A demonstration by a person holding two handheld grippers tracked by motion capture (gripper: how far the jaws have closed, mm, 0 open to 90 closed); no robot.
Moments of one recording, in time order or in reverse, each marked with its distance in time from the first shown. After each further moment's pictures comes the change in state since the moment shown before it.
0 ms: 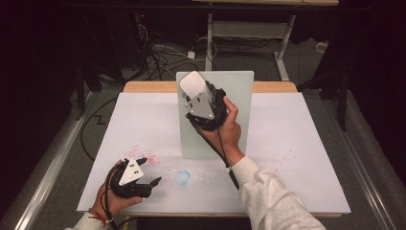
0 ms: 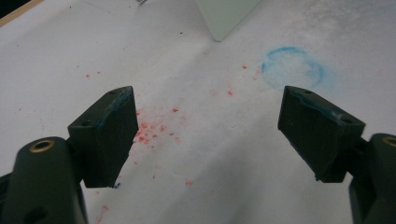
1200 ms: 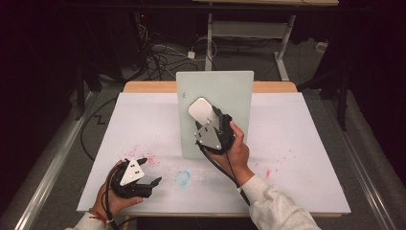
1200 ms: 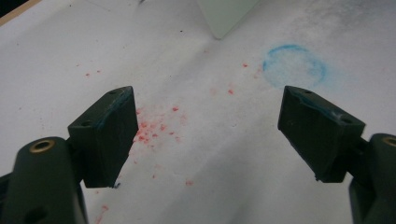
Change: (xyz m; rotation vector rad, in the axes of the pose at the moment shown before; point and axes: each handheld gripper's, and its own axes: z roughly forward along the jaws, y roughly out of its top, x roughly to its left) left arm -0.001 0.001 0.002 0.003 0.006 -0.001; right arm 0.025 -0.064 -0.024 0.017 0.025 -0.111
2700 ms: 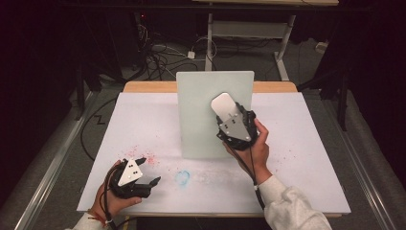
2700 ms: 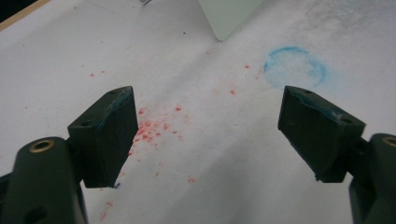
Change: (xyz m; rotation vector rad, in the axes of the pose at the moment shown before) left arm 0.000 -0.002 -0.004 -0.008 0.007 -0.003; right arm -0.052 -0.029 -0.016 0.053 -0.022 0.127
